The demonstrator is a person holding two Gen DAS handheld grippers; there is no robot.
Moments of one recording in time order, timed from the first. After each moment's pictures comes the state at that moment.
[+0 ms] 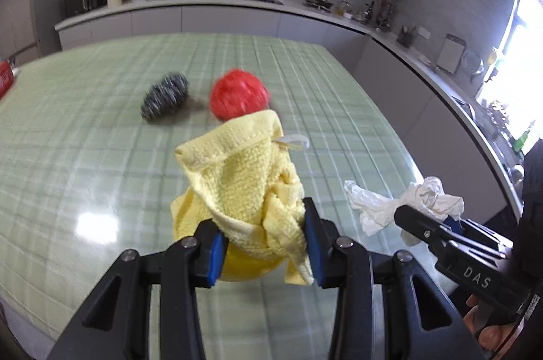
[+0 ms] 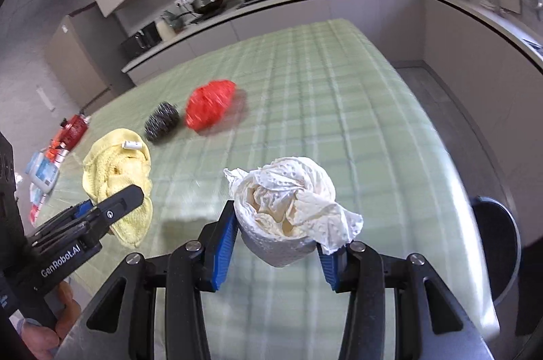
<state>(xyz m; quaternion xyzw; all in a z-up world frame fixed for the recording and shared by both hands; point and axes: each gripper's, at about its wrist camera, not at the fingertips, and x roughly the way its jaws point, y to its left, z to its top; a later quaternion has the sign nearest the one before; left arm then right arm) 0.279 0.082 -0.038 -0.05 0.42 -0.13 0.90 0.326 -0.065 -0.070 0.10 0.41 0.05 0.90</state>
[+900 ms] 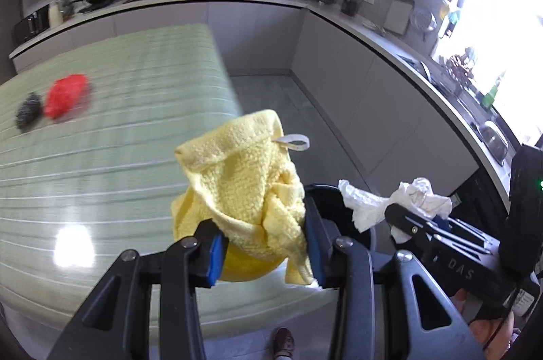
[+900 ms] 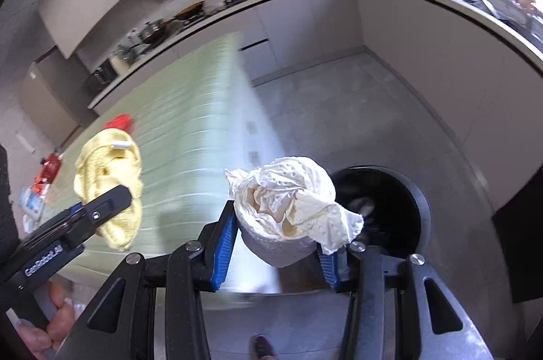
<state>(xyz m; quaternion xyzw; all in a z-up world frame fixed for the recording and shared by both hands) 0.218 -0.191 -0.043 0.00 0.43 -0.21 0.88 0.210 -0.335 -0.069 0.16 0.40 -0.03 0.90</state>
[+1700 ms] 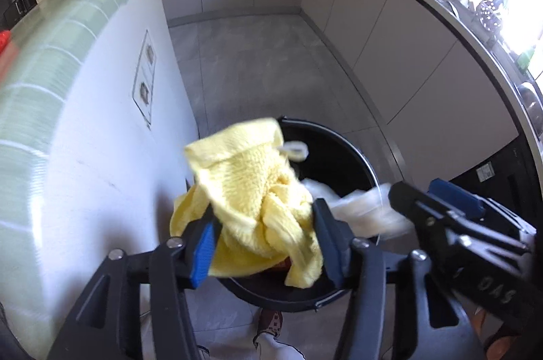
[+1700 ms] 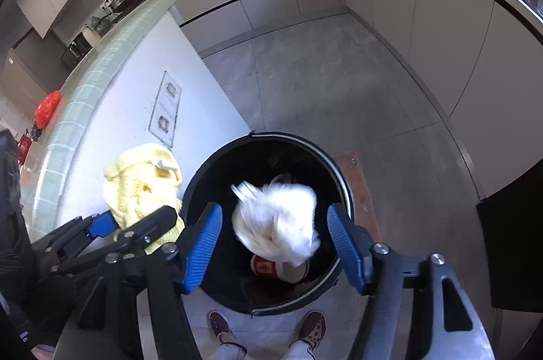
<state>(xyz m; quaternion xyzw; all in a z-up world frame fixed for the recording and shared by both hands) 0.241 -0.327 -0.174 0.04 0.53 -0.15 0.84 0.243 -0.469 -0.183 0.16 0.48 -0.03 0.86</state>
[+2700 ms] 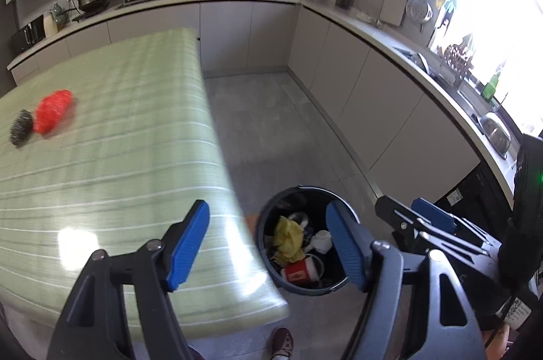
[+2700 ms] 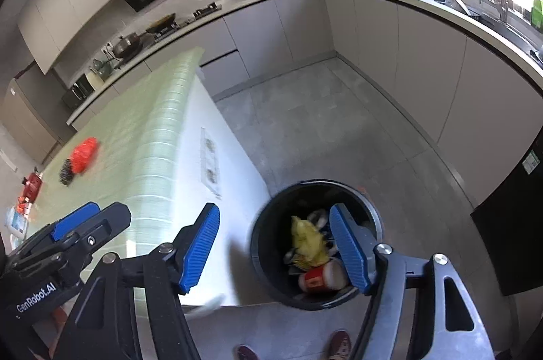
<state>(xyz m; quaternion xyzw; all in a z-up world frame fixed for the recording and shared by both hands) 0.211 -0.213 -0.012 0.02 0.42 -0.19 0.89 0.208 -0.368 -0.059 0.17 0.39 -0.08 0.90</state>
